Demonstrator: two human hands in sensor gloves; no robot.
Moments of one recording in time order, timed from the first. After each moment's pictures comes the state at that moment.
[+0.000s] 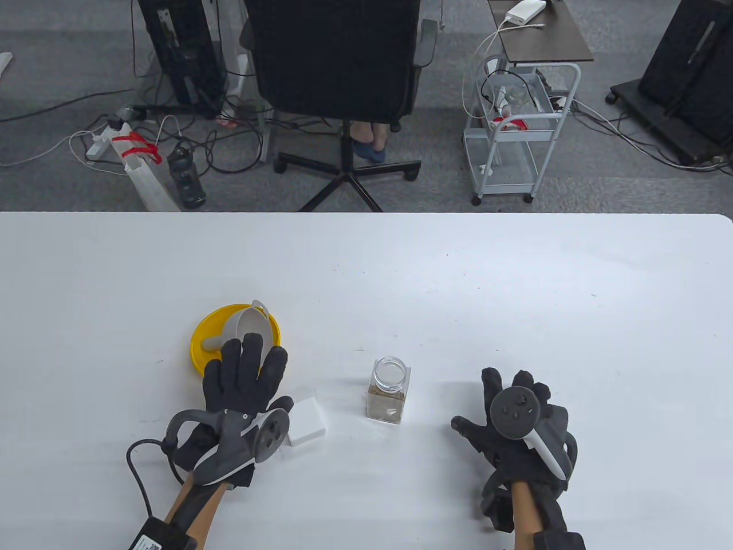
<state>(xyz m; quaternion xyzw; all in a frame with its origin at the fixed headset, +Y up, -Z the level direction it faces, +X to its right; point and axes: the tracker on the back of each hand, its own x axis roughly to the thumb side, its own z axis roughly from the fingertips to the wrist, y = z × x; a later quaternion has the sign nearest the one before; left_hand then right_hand) -0.191 -0.690 -0.247 0.07 -0.09 -0.12 0.99 0.198 -0.725 -0.262 -0.06 0.10 0.97 0.20</state>
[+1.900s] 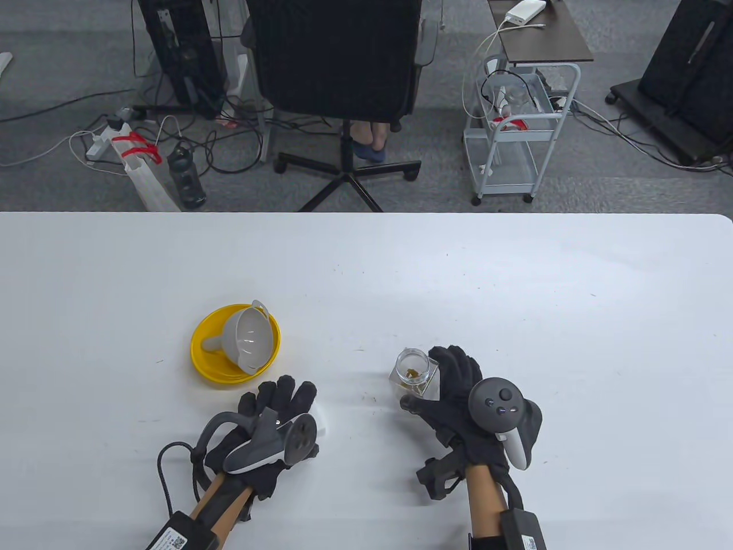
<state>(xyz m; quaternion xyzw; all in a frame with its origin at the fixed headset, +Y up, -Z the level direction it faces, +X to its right) -0.160 -0.740 -0.256 -0.14 -0.15 -0.13 0.97 0.142 -0.723 -0.284 0.04 -0.01 0.89 0.45</state>
